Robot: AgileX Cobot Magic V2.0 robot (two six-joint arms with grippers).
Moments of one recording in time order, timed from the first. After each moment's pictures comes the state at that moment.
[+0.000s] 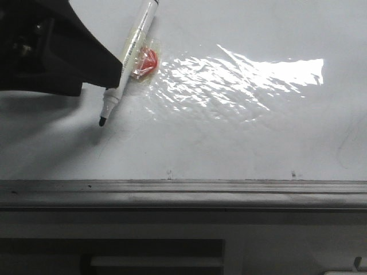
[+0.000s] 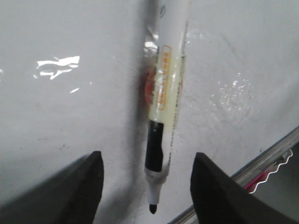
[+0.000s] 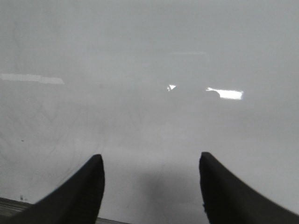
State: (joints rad) left arm -0.76 1.12 -0.61 -0.91 0.12 0.59; right arm 0.10 0.53 -0.60 -0.07 0.65 0.11
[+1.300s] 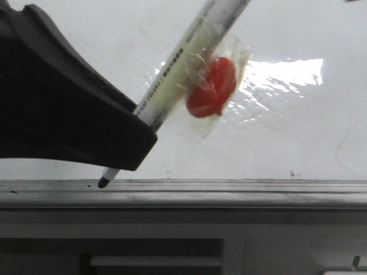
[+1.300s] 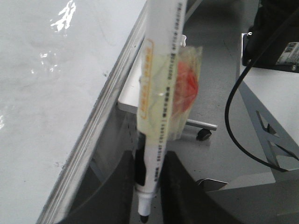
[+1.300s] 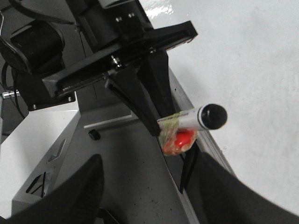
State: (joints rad) left arm -0.91 1.06 -0.63 -0.99 0.48 1.25; right arm 0.74 0.71 -0.64 0.61 0.54 -0.74
